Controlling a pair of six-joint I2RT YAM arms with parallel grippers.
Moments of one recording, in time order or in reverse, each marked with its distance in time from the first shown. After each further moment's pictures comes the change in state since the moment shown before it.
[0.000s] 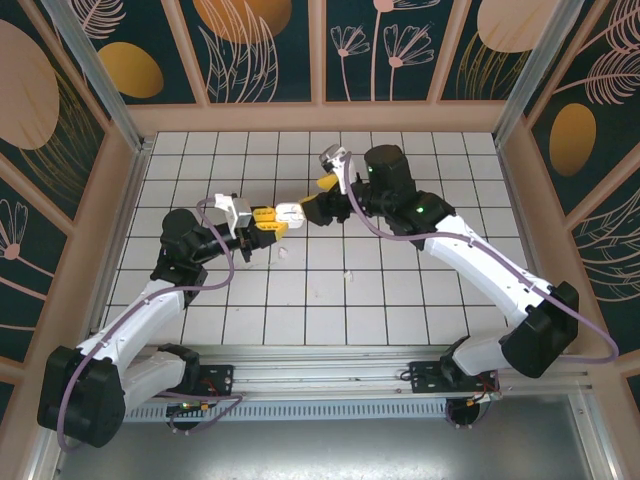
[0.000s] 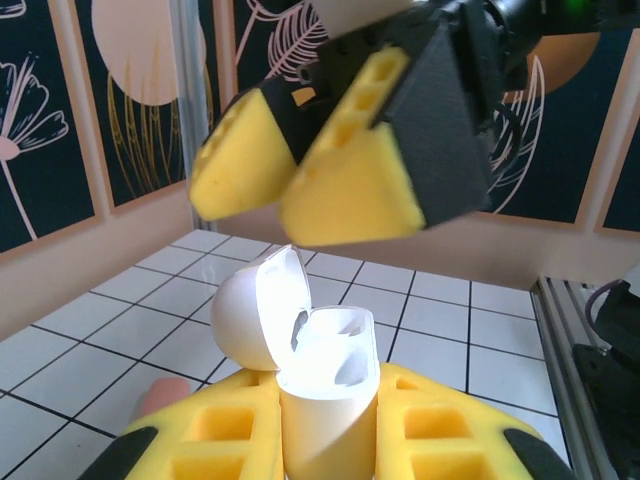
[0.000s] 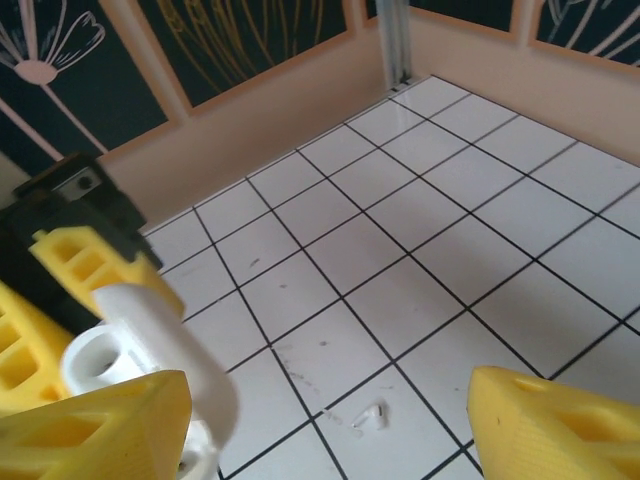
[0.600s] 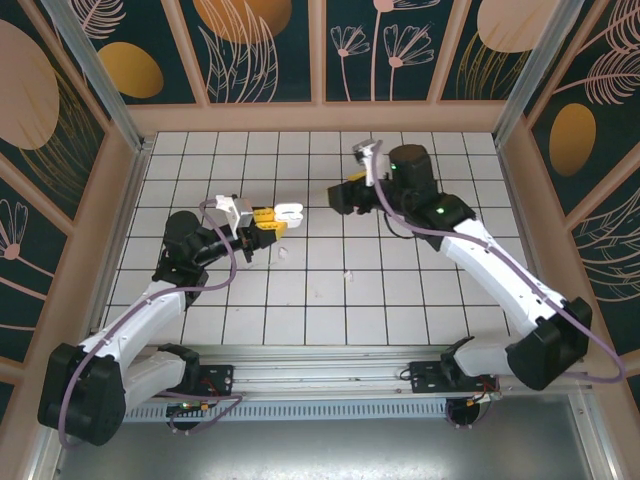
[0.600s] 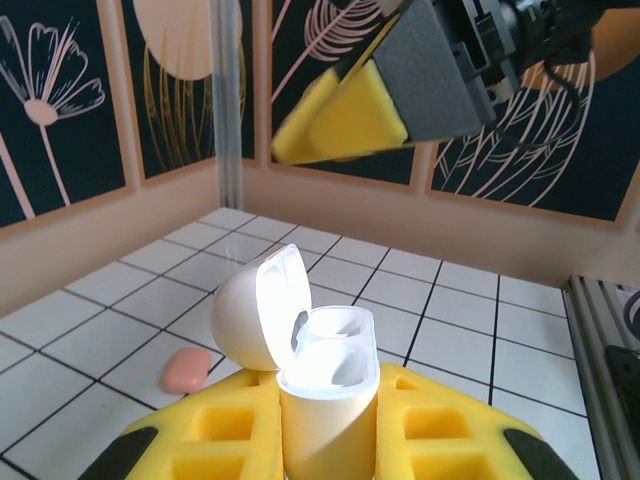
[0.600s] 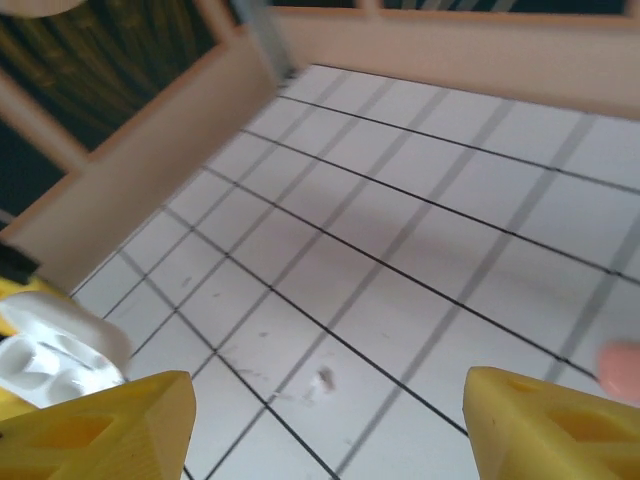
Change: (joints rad) left arm 0.000 0.013 -0.035 -0.008 -0.080 0.007; right arm -0.122 -0.098 -0.079 -0.069 0.114 0.172
